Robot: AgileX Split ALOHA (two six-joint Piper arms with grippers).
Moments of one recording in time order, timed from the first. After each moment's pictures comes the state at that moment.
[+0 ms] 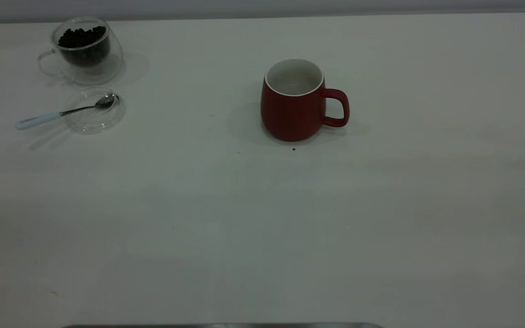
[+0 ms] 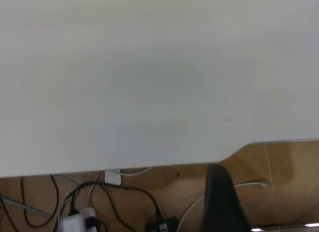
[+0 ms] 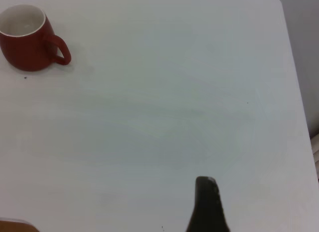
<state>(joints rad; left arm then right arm) -0.07 0.20 -0.49 0.01 1.13 -0.02 -0.01 -0.02 -0.47 0.04 1.13 -0.12</state>
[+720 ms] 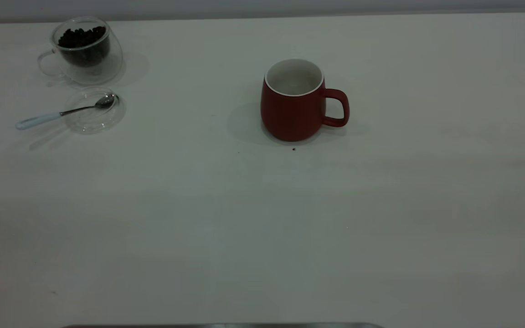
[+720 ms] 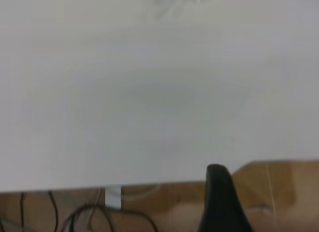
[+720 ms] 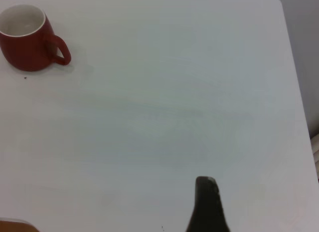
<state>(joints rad) -0.05 0.11 -0.49 0.01 1.13 -0.02 -0.01 -0.02 -0.47 0.04 1.13 -0.12</state>
